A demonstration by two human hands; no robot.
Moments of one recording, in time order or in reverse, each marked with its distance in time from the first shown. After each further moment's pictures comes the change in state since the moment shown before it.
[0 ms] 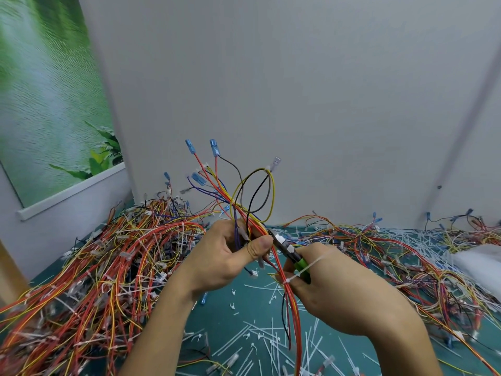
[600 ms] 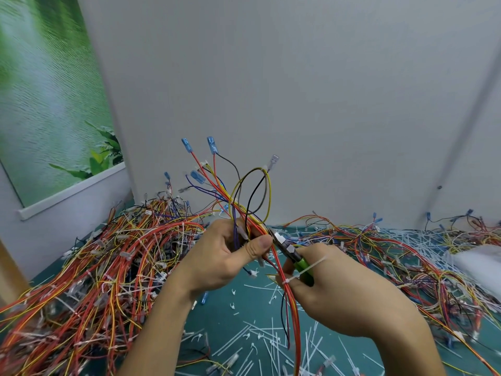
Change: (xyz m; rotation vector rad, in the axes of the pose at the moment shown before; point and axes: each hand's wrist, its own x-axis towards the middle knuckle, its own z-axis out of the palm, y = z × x) left_hand -0.001 0.003 -0.002 -0.008 0.011 0.007; right_hand -0.004 0.002 -0.003 0.007 0.010 -0.036
